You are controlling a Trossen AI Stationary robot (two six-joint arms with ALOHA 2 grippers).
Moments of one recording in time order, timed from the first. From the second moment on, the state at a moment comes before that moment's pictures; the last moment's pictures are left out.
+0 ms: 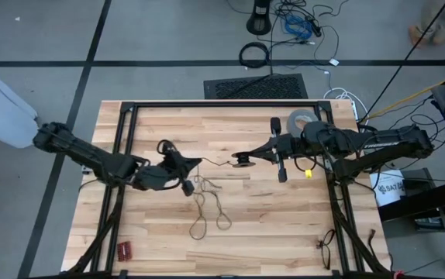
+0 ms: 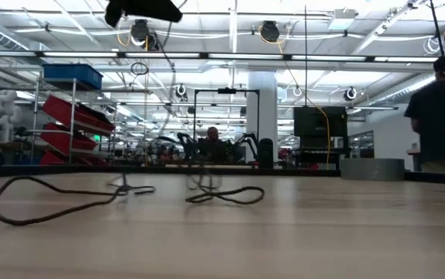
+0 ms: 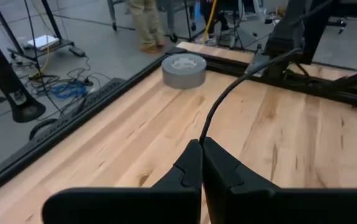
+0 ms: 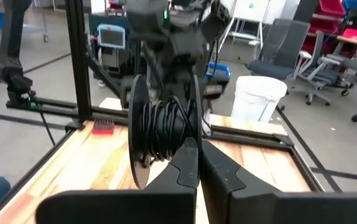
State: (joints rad) left arm -0.36 1.20 0.90 -0.15 -0.79 -0.36; right arm 0.05 1.05 0.96 -0.02 -0.01 -0.12
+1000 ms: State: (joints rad) left arm -0.45 1.10 0.90 -0.04 -0.88 -0.25; right arm 0.05 1.09 0.96 -0.18 0.00 -0.09
